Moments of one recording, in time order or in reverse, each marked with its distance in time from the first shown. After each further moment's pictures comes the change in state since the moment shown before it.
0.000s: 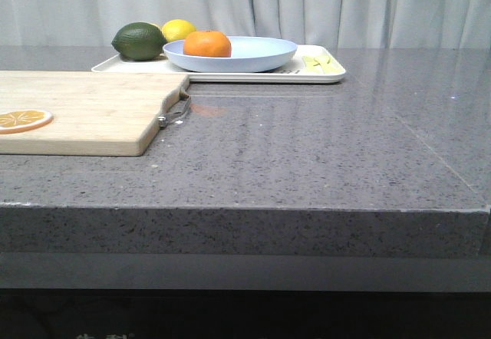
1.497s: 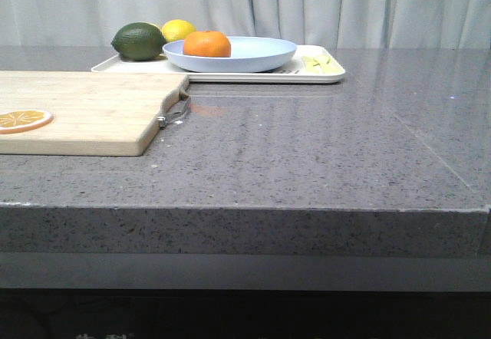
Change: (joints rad) left arm 0.000 0.000 0.000 0.000 0.002 0.000; right arm 0.179 0.289 -0.300 -0.062 -0.009 0.000
